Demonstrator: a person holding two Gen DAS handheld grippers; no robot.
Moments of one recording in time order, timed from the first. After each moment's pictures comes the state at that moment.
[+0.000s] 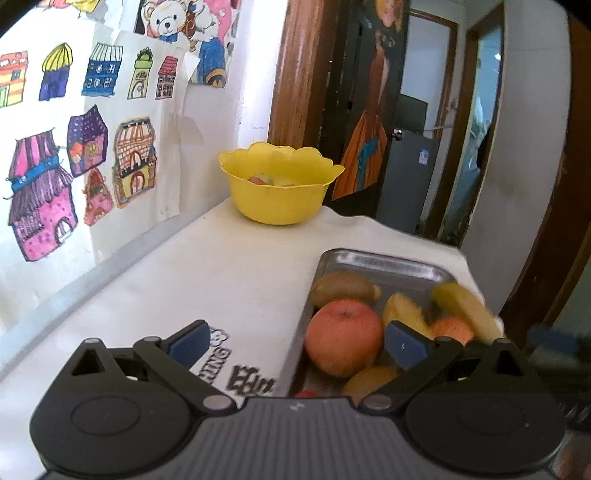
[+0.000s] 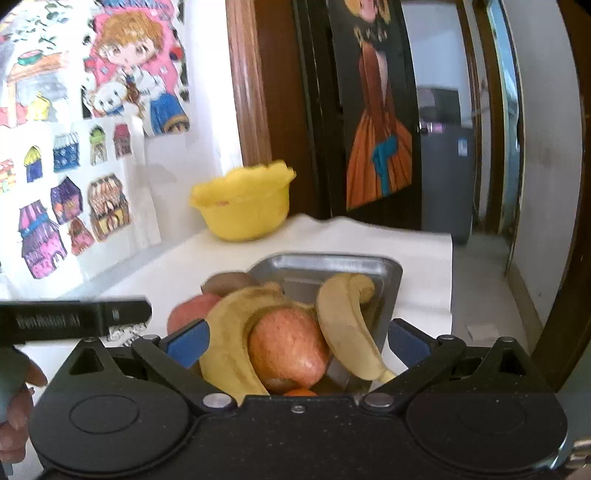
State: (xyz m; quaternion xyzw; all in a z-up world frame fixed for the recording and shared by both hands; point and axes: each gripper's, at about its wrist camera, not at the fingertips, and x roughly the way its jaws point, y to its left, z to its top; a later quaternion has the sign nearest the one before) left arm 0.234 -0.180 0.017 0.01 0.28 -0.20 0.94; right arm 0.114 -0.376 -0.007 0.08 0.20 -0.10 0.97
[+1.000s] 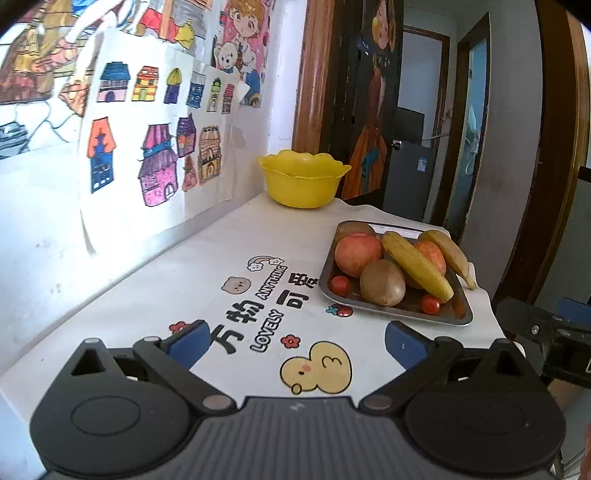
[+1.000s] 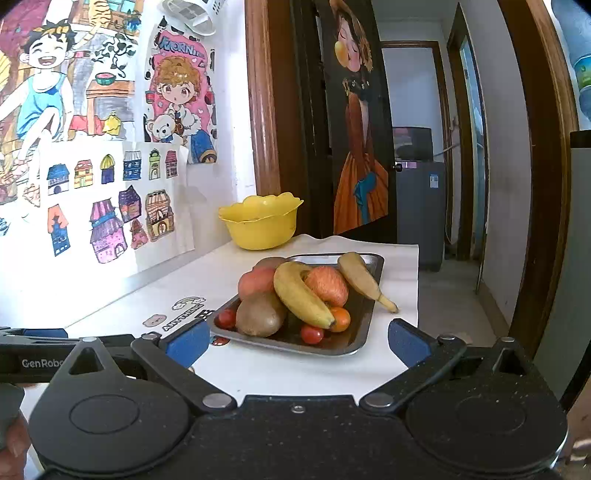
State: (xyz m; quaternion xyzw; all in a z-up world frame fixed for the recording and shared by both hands) left arm 0.083 -0.077 0.015 0.01 0.24 -0.19 0.95; right arm -0.045 -0.259 -0.003 0.06 0.15 -0.15 0.98
